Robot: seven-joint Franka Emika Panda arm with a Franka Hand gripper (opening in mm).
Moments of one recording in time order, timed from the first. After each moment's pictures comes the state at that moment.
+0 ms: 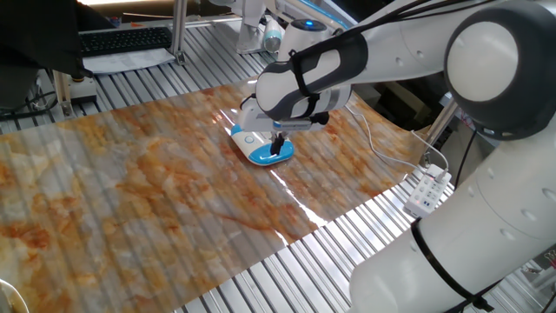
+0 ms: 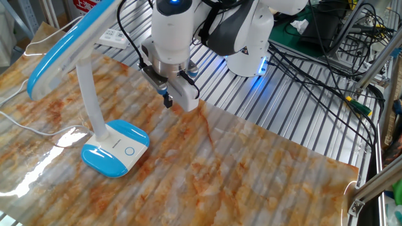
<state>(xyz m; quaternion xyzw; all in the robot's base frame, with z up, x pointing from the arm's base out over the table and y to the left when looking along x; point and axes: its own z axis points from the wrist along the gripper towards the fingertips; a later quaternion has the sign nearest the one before) 0.450 -0.073 0.184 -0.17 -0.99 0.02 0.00</state>
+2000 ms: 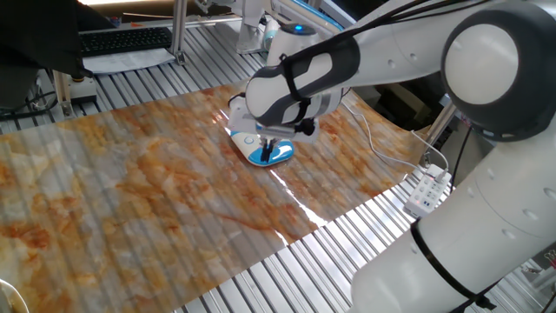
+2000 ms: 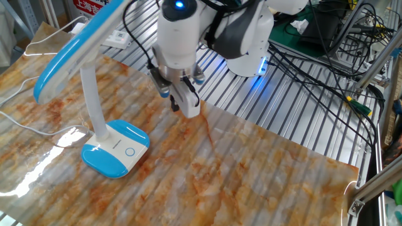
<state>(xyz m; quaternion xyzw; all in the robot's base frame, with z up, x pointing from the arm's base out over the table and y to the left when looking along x) 0.446 -0.047 0.179 -0.28 -0.96 0.01 0.01</state>
